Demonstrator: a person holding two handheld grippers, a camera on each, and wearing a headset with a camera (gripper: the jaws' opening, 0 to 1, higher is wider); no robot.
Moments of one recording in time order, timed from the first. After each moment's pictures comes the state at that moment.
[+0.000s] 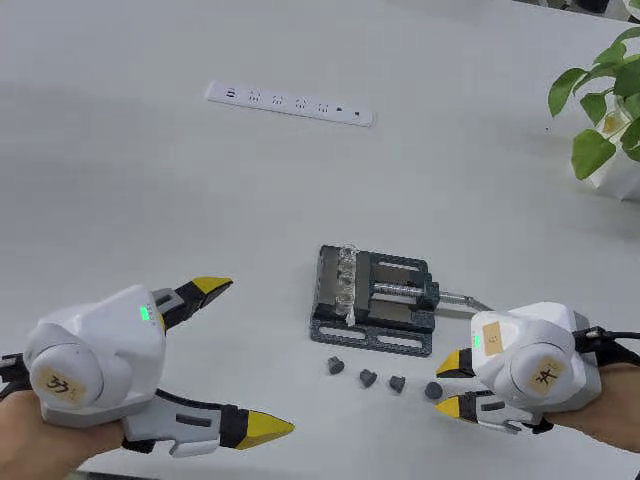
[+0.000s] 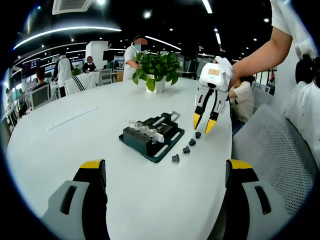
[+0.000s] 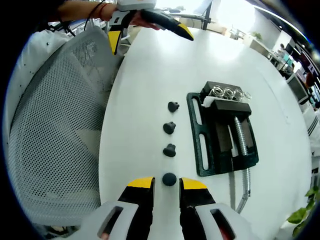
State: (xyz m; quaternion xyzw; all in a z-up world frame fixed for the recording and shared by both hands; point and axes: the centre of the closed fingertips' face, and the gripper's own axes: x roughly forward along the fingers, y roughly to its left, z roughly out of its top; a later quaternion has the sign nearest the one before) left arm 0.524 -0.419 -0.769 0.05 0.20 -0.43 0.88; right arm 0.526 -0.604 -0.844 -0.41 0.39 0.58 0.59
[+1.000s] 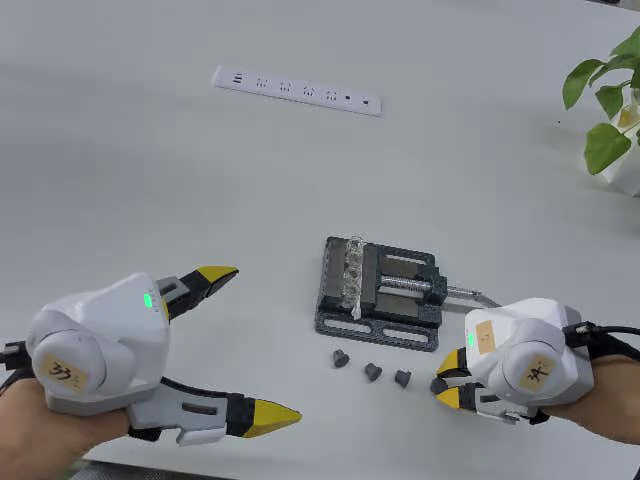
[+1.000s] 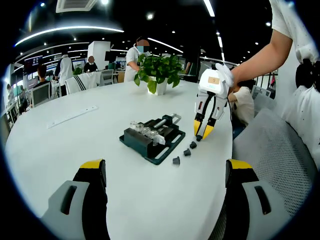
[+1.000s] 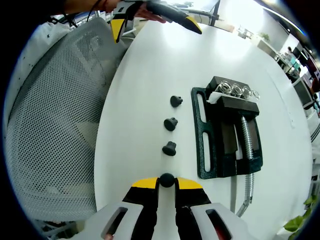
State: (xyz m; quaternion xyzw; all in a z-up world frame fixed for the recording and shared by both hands) left arm 0.527 -0.420 -0.766 0.04 0.20 -0.43 0.88; right arm 0.528 -0.605 -0.854 -0.43 0.39 0.59 0.56
